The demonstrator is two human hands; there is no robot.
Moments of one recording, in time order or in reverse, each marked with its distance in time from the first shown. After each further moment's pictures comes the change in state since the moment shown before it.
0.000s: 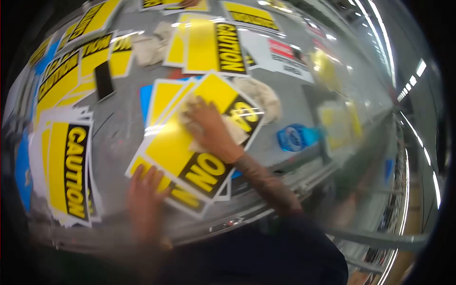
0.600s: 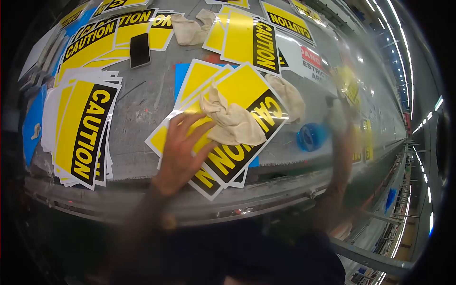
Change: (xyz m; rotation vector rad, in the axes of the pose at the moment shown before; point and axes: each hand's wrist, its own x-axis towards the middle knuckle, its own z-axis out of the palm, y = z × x) left_hand 0.043 0.030 0.073 1.216 -0.243 0.865; right_hand -0.065 0.058 -0.283 0.231 0.116 0.559
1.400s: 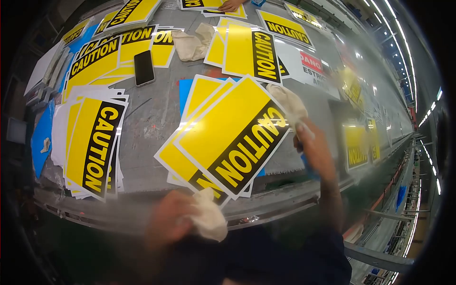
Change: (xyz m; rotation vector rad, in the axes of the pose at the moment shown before) left_hand -0.105 0.018 -0.084 -0.439 -0.326 -0.204; right_hand -0.011 -0.098 0.097 -0.081 -0.328 0.286
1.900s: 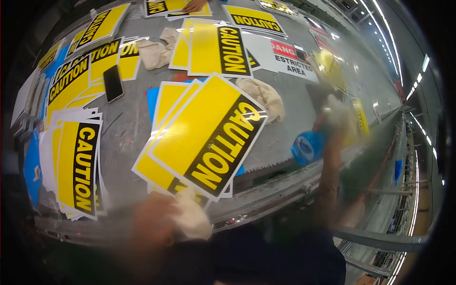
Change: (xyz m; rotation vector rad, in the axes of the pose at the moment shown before) left_hand 0.027 0.007 0.004 0.033 0.075 0.043; right_hand -0.005 0.113 -0.085 0.638 0.570 -0.120
